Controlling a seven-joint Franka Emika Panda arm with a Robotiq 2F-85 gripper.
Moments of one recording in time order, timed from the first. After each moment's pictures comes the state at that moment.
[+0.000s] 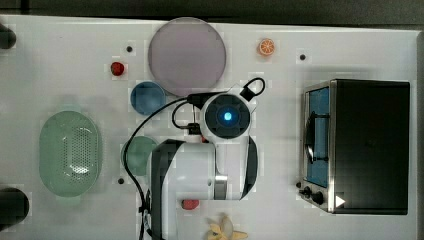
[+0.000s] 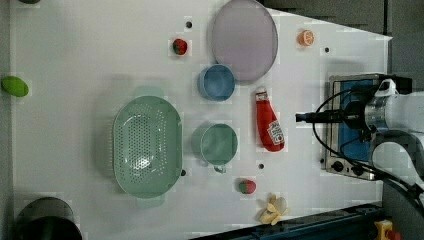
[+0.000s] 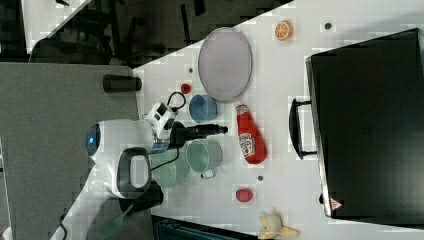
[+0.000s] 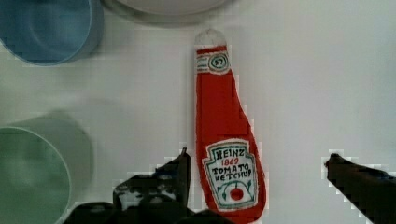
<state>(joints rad) -0.13 0.05 0.12 -2.31 0.01 0.76 -0.90</state>
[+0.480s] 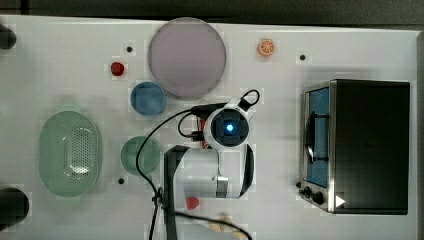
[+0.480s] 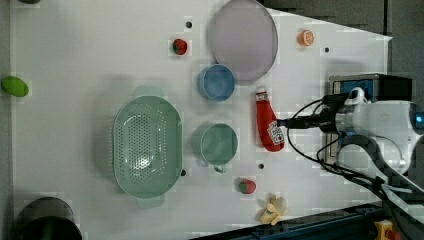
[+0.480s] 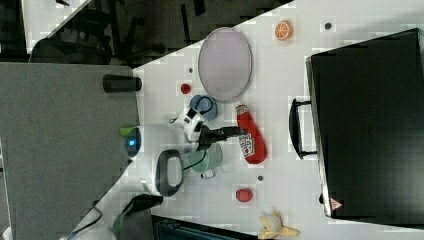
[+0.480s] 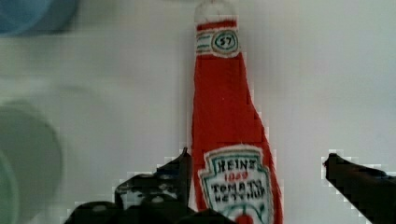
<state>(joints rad) -0.13 0.21 0.11 -2.39 0.01 0.99 -0.95</state>
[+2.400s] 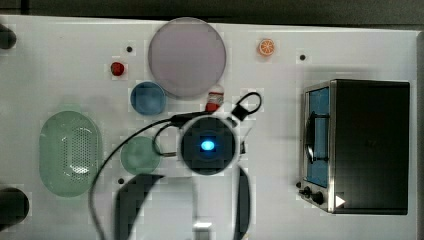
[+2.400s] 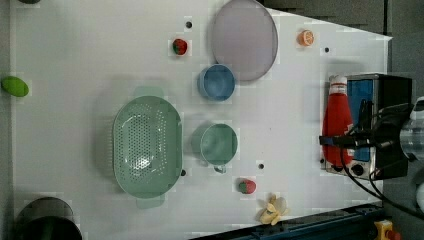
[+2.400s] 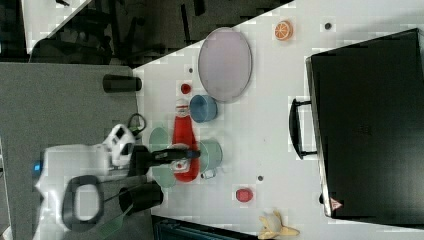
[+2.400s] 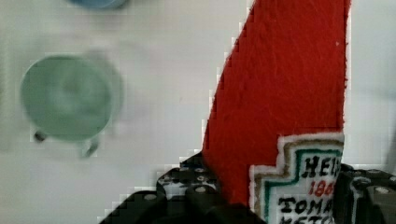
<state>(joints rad) -0.13 -0.23 0.19 -2.30 0.01 0.41 -0.88</state>
